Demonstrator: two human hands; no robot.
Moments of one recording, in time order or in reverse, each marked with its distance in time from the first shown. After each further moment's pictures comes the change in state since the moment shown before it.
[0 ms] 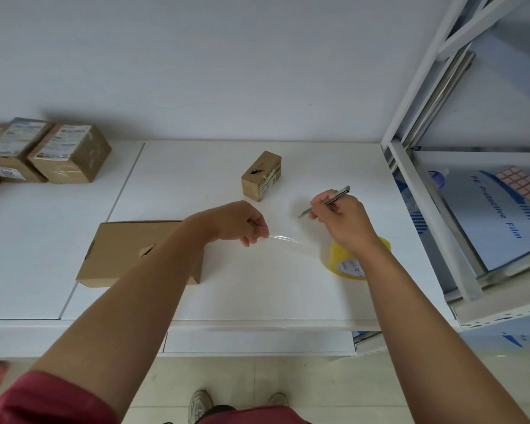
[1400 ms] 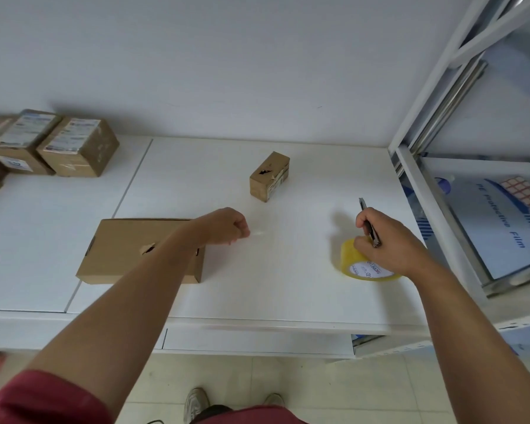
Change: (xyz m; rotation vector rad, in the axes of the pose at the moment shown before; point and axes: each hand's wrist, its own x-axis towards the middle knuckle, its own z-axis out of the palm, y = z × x) left_hand 0.007 -0.058 0.001 0.055 0.122 -0.135; right_hand -0.019 0.048 -0.061 -0.479 -0.193 -0.121
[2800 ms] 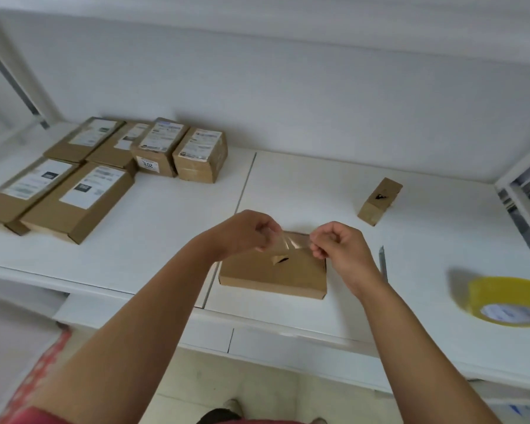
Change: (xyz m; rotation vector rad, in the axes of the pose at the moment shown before) left_hand -0.131 -0.136 -0.103 -0.416 0.130 0.127; right_hand 0.058 -0.277 0.161 0.863 0.003 0.128
